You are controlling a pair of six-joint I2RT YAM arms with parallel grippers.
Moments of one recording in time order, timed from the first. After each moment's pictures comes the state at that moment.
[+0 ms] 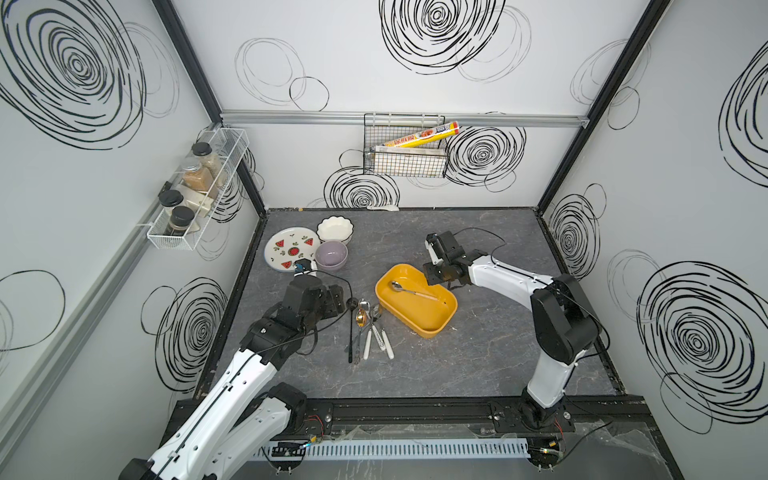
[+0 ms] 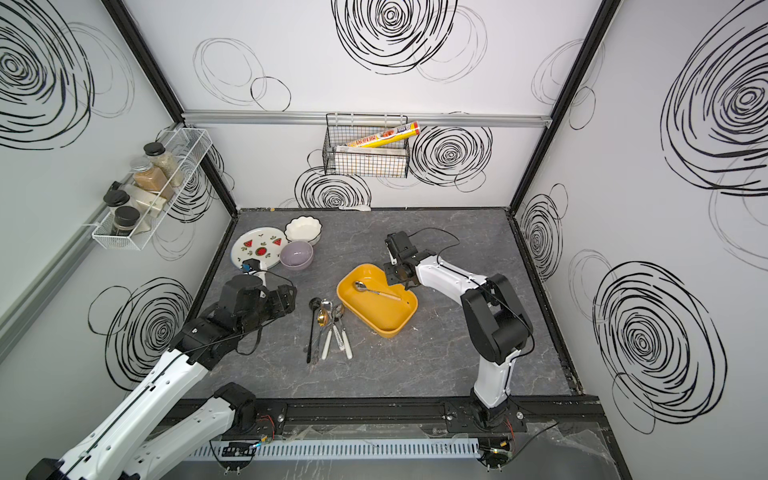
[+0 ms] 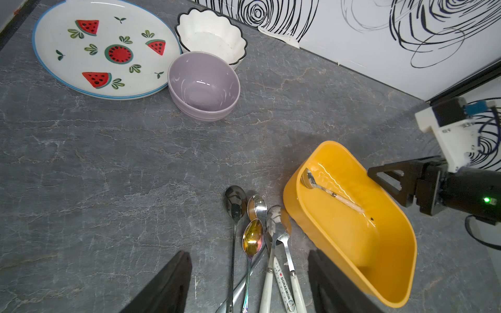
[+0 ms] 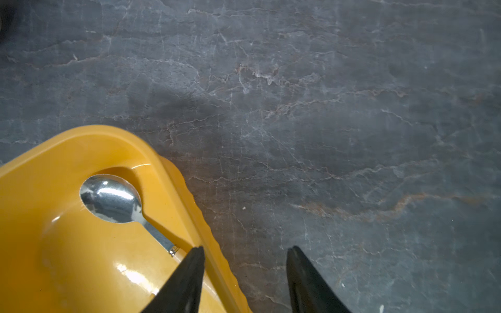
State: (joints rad) left arm -0.40 0.79 0.77 -0.66 -0.16 -0.59; right arm 0.58 1.84 1.28 -0.44 0.09 0.22
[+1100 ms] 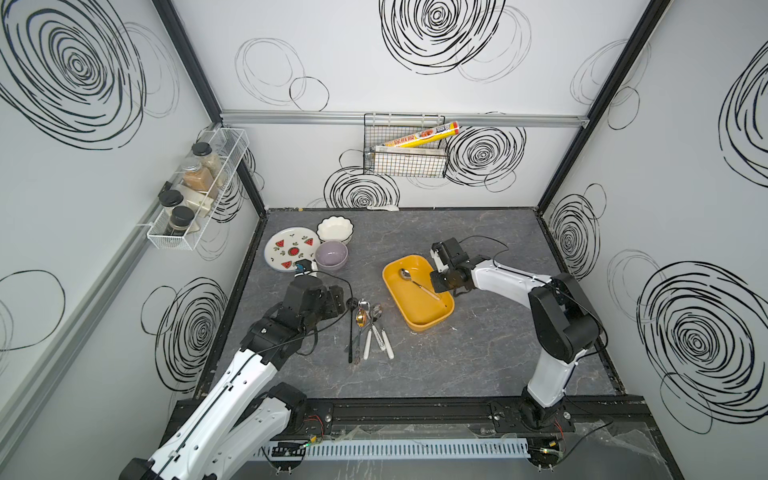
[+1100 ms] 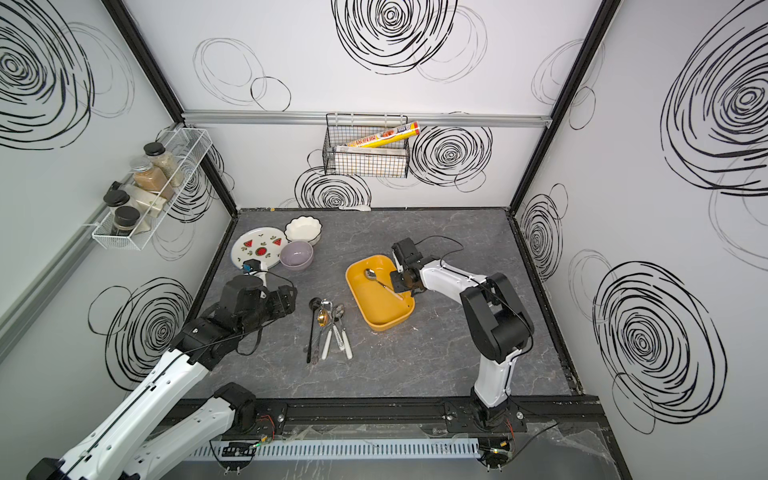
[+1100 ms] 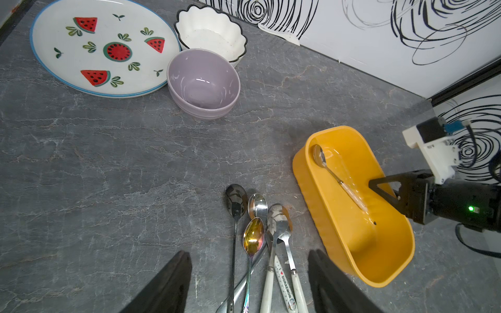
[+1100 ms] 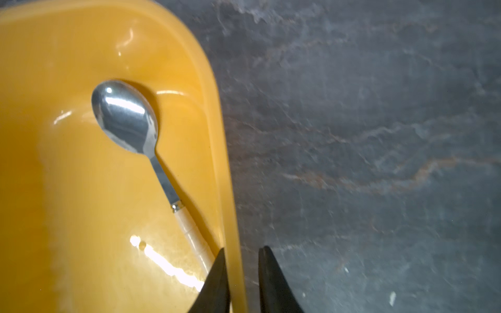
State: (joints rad) left arm -0.40 0.79 0.76 -0.66 -0.16 -0.58; right arm 0.52 1.77 1.11 -0.43 0.06 0.24
